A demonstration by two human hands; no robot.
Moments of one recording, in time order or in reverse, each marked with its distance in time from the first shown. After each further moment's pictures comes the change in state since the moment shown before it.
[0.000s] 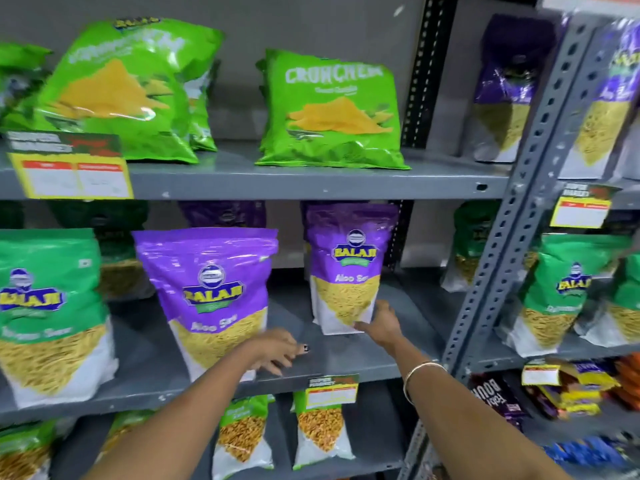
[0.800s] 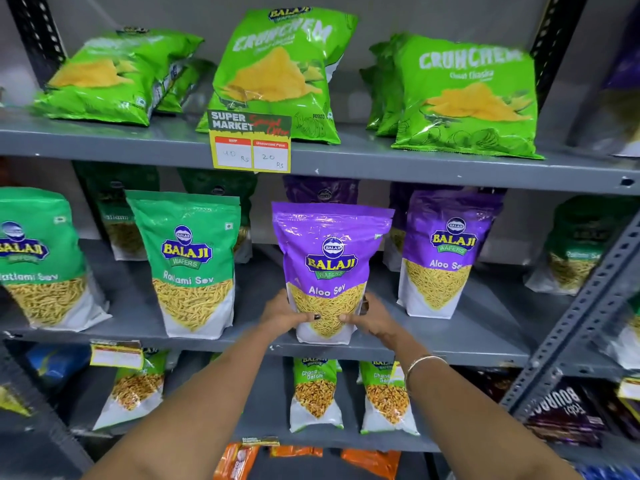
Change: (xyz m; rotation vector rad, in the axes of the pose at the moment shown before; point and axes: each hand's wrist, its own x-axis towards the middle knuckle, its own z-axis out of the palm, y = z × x) left_hand -0.058 -0.114 -0.107 -0.127 0.571 0.124; right_hand -0.076 -0.096 0.144 0.342 -0.435 -0.155
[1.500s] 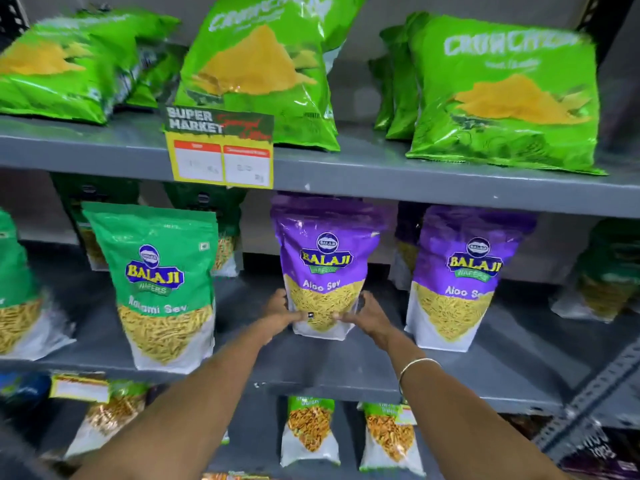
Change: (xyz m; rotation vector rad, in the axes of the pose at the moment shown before) left_hand 0.075 0.012 0.011 -0.276 -0.007 0.002; right_hand 0.085 -0.002 -0.008 0.035 0.064 0.043
